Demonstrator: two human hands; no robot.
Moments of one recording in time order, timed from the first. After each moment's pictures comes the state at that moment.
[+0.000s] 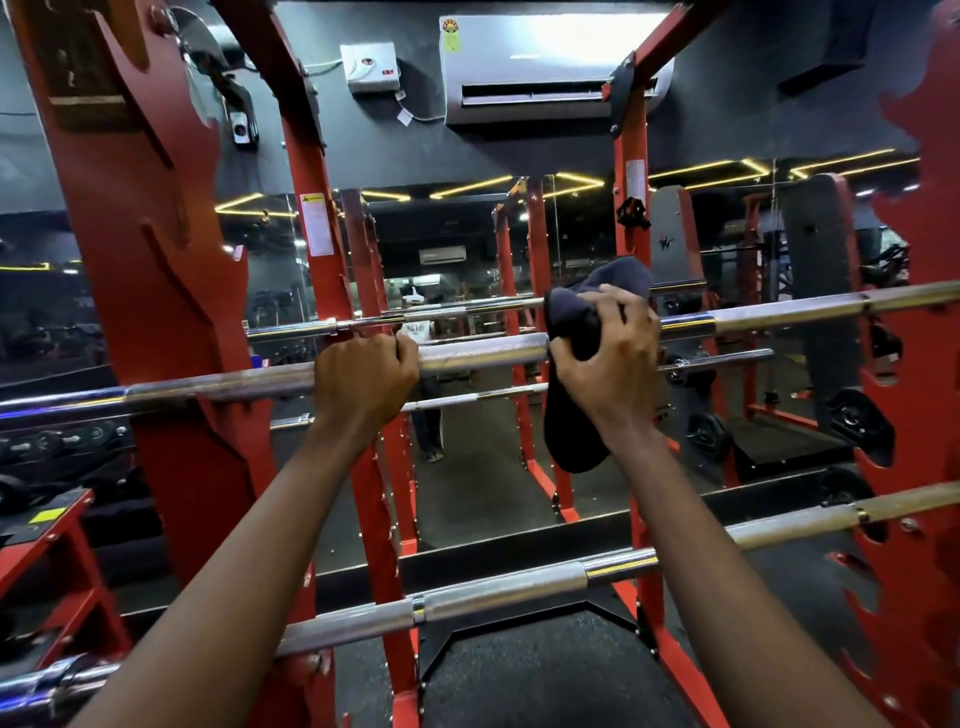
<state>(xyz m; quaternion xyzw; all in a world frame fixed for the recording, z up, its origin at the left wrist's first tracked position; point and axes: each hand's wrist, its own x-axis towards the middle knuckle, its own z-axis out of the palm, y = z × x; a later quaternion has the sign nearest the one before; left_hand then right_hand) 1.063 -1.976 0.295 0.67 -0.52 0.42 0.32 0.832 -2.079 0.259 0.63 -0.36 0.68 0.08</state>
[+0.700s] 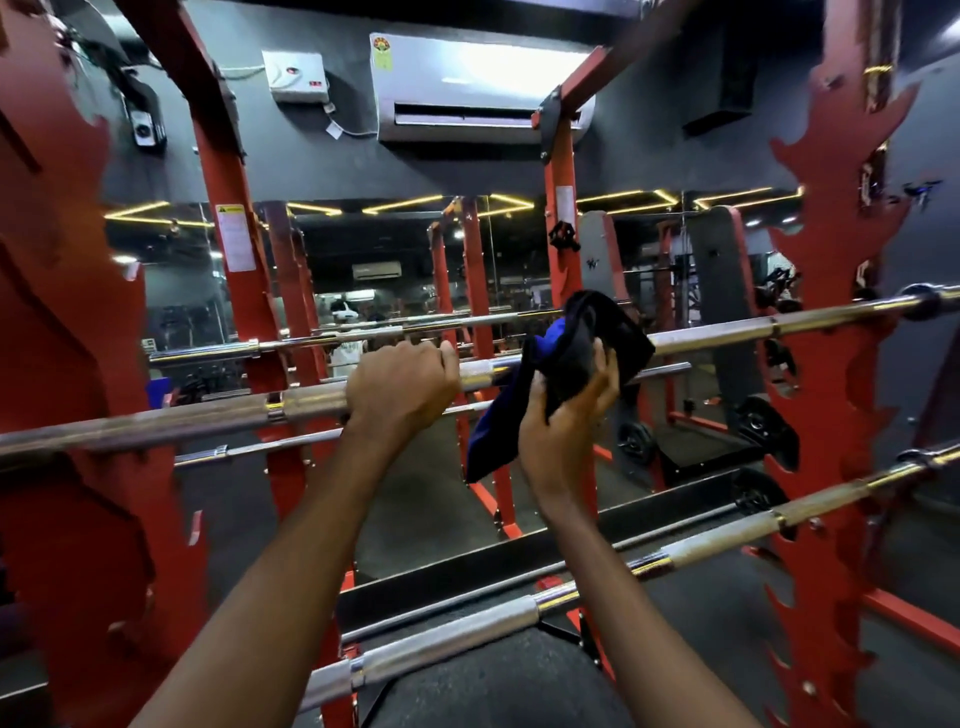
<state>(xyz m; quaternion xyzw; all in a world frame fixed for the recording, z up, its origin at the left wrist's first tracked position) 0.993 -2.031 0.309 0.63 -0.63 0.37 0.27 0.856 -2.081 0.219 0.50 -0.32 0.79 -0.13</state>
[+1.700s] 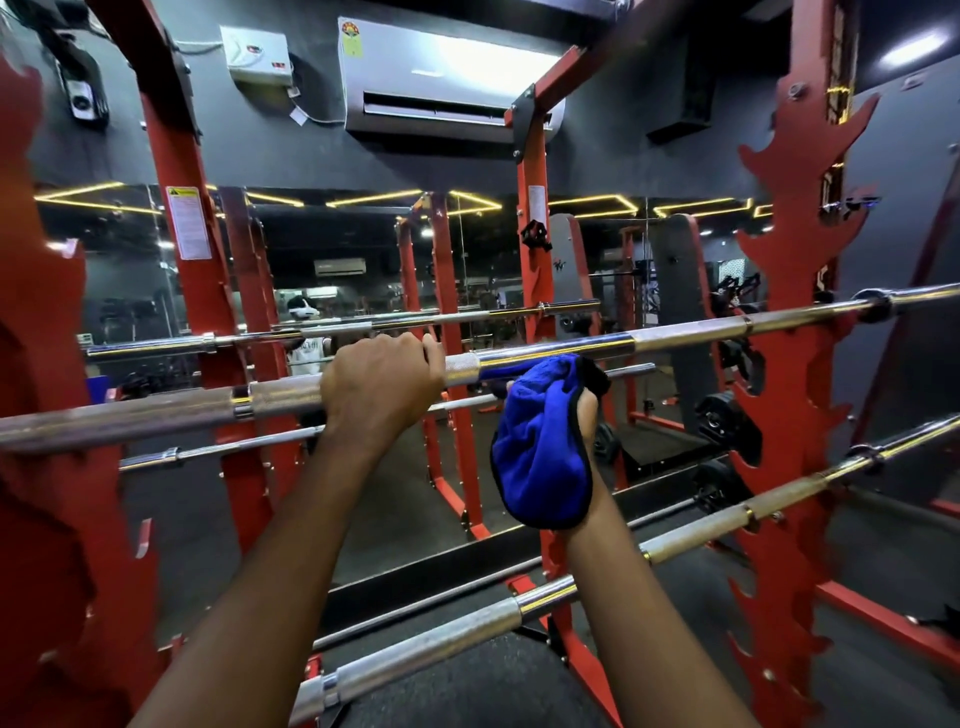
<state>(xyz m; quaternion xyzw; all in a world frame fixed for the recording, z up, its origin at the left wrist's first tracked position) 0.988 -2.021 0.310 0.66 -0.60 0.36 0.28 0.820 -2.066 0.201 0.30 -0.20 0.64 -0.68</state>
